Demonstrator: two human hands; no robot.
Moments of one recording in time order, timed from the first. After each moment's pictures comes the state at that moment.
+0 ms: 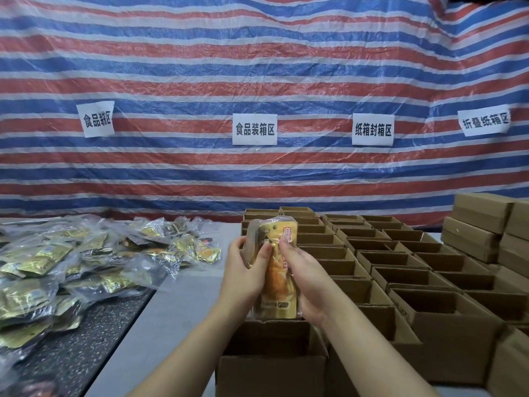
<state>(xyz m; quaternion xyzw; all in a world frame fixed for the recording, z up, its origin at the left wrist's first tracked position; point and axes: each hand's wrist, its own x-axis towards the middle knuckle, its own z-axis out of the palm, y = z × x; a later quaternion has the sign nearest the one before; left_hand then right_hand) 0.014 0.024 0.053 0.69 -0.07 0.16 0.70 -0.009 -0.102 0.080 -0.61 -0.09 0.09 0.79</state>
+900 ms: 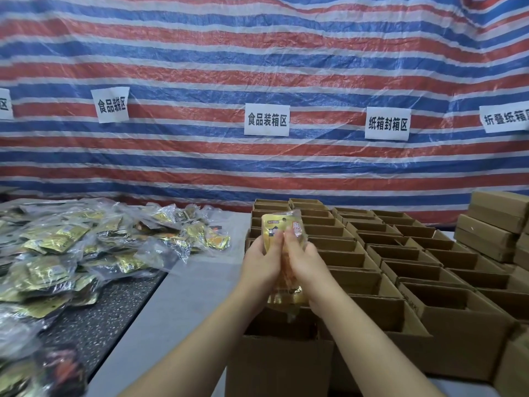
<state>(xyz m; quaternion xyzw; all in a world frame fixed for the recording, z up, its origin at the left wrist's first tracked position) 0.002 0.013 0.054 0.64 -0.05 0.12 0.75 0.003 -0.079 0.067 -0.77 0.03 -0.02 0.64</state>
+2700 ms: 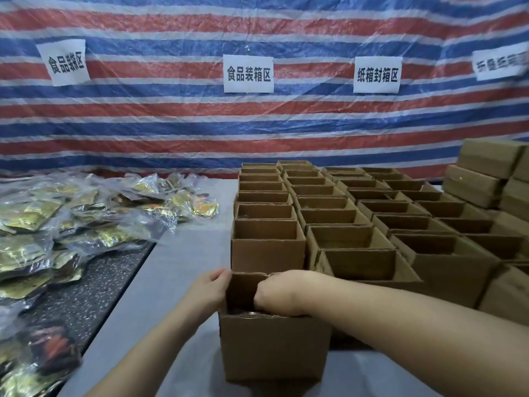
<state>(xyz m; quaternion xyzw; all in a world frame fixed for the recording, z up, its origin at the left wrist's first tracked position) -0.012 0.091 -0.044 0.86 0.05 -0.01 0.52 0.005 -0.078 -0.011 -0.93 -0.31 0.18 -0.10</state>
